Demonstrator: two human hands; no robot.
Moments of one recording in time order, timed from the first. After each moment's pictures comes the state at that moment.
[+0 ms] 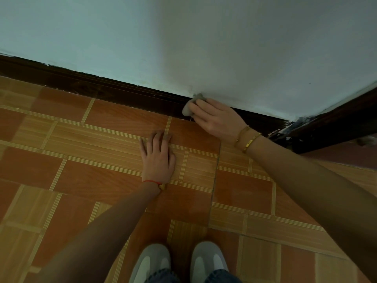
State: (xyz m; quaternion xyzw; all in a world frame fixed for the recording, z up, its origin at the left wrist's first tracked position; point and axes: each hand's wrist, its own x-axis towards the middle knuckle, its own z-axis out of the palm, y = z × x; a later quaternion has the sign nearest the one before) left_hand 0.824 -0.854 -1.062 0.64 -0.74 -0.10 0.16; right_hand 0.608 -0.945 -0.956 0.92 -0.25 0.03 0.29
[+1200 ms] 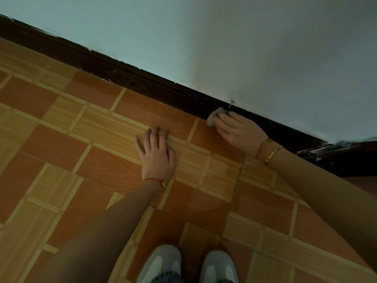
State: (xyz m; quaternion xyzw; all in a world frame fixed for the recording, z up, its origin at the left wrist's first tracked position) left_hand 0.874 -0.857 -1.058 0.74 -0.65 -0.10 0.14; right_hand 0.622 -0.954 -0.977 0.94 -0.23 -0.03 0.27
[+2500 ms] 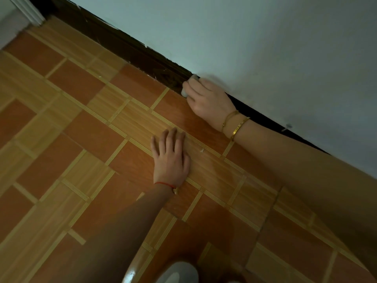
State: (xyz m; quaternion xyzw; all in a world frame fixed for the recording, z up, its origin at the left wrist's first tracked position) left_hand 0.922 -0.859 -1.056 0.76 -0.63 -0.06 0.14; right_hand 0.824 -1.033 -0.961 0.95 -0.14 0.06 0.26
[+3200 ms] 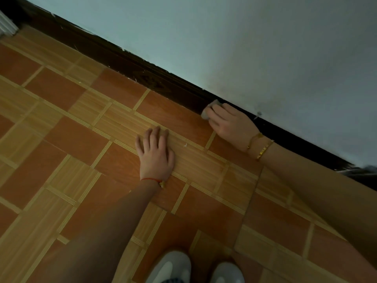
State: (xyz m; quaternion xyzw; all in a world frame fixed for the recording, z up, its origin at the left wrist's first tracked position) left_hand 0.923 -0.857 -1.054 0.76 -0.63 -0.08 0.16; right_hand 0.706 -0.988 -0.969 0.95 -0.20 0.00 0.26
